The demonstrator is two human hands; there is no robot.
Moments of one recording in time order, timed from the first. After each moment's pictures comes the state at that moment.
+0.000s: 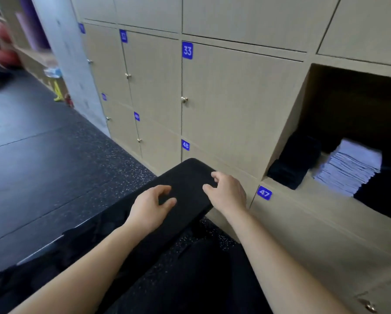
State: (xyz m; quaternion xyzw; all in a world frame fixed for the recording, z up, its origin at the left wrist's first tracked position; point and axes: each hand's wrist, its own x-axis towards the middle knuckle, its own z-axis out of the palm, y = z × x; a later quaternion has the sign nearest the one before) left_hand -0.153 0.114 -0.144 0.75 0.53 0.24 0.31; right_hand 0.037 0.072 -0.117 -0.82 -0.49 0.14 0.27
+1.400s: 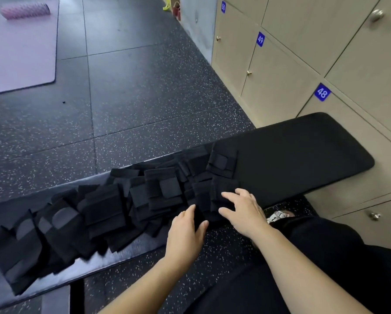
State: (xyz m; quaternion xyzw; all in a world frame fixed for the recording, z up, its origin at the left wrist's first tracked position) left_hand -0.350 0.011 -0.312 0.56 0.74 0.17 0.34; right_hand -0.194 0.078 -0.276 -0.66 -0.67 0.33 -0.01
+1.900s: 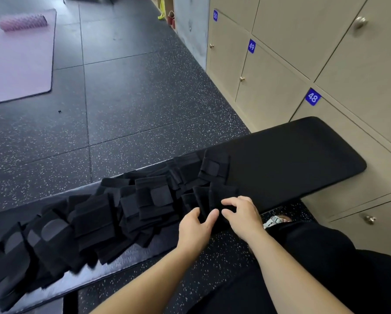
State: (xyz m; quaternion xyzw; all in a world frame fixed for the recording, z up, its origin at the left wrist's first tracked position) left_hand -0.313 0.046 -0.309 0.41 0.72 0.28 0.48; right_hand -0.178 0.084 -0.289 -0.71 -0.57 0.39 0.10
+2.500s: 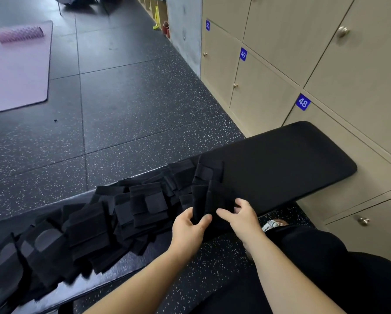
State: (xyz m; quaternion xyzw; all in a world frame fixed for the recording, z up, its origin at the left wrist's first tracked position) left_hand -0.312 0.048 -0.290 0.38 0.64 0.40 0.53; right_hand -0.168 0.083 -0.289 -0.71 -0.37 0.55 0.25
